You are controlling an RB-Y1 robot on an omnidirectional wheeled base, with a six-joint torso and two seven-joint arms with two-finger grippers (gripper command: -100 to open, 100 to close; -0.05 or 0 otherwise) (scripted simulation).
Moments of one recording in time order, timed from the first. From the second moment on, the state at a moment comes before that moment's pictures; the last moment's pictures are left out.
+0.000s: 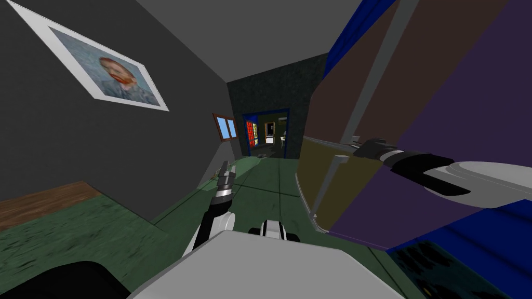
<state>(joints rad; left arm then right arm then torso) 0.52 -0.04 -0.03 -2.29 0.07 -0.43 -0.14 0.22 -1.32 -0.39 -1.62 0.64 -0.07 1.01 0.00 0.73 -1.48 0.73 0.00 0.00</state>
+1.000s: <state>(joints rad) 0.52 -0.04 -0.03 -2.29 0.07 -0.43 -0.14 0.27 -1.35 -0.39 -1.53 0.62 0.02 1.01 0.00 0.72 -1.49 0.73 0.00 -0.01</state>
